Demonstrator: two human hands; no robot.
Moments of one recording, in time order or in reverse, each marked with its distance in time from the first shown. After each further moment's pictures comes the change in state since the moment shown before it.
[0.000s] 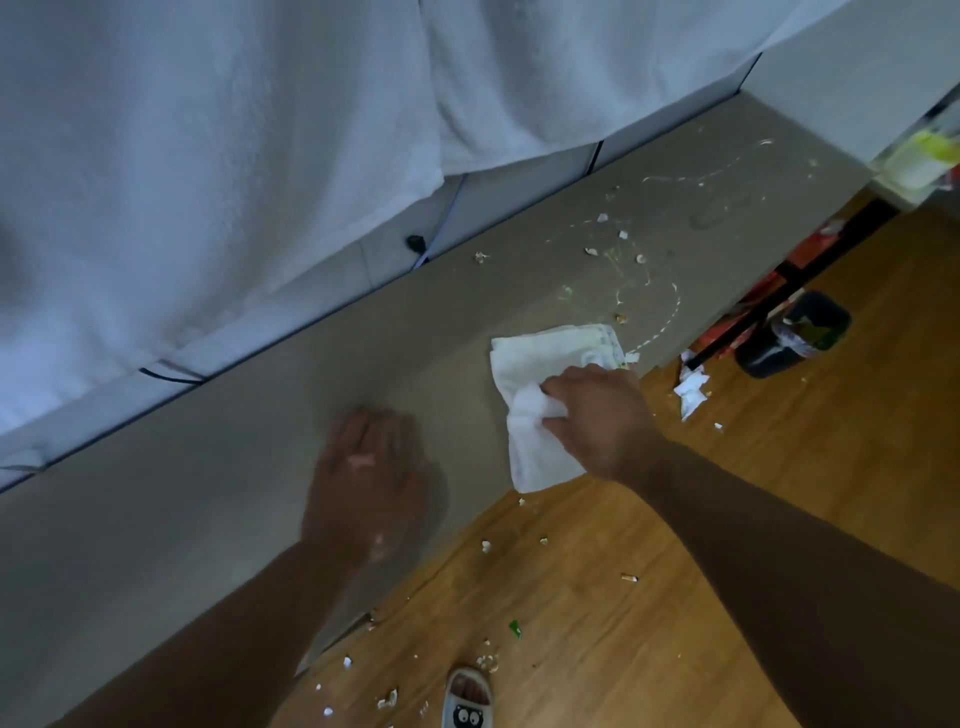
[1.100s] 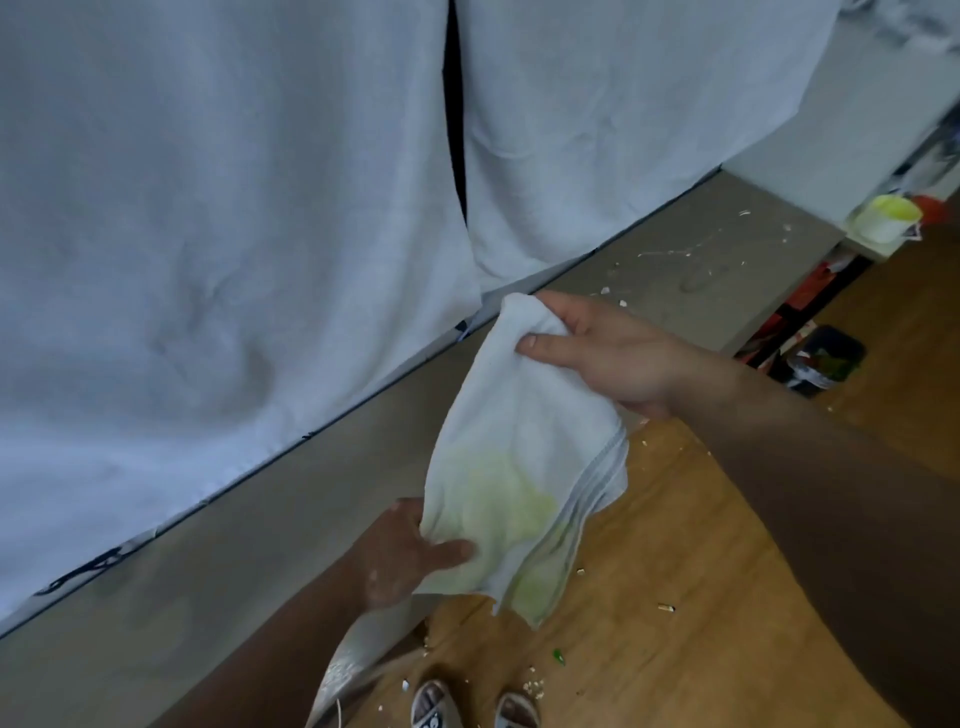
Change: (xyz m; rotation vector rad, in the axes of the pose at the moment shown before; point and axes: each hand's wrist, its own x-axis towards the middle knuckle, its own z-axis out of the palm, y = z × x) left_hand -0.054 0.033 -0.124 -0.596 -0.501 -0.120; right_hand -0.026 -0.072 -0.220 1.216 -0.169 -0.087
